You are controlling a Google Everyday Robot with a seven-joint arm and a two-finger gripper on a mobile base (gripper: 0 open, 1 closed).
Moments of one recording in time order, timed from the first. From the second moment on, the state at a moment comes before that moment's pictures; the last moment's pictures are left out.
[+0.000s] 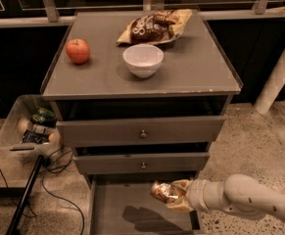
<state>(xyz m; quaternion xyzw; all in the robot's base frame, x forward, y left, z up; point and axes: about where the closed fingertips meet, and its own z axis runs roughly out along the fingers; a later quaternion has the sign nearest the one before) 0.444 -0.134 0.481 -0.54 0.74 0.16 0.35</state>
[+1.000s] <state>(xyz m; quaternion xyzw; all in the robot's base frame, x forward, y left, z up) 0.460 -0.115 0.346 -0.54 0.74 0.17 0.36</state>
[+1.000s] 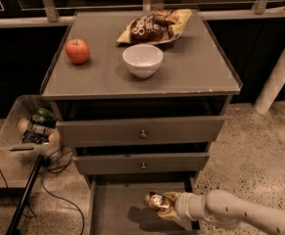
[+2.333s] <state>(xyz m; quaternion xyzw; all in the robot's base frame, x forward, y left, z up) 0.527 -0.127 0.253 -0.52 0.76 0.15 0.35</state>
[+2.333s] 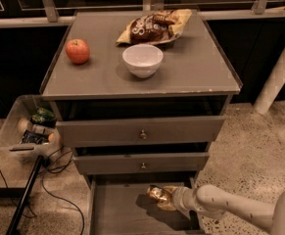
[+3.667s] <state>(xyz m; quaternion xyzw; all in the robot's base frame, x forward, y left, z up) 0.571 -0.110 0.172 -0.55 0.75 0.18 0.33</state>
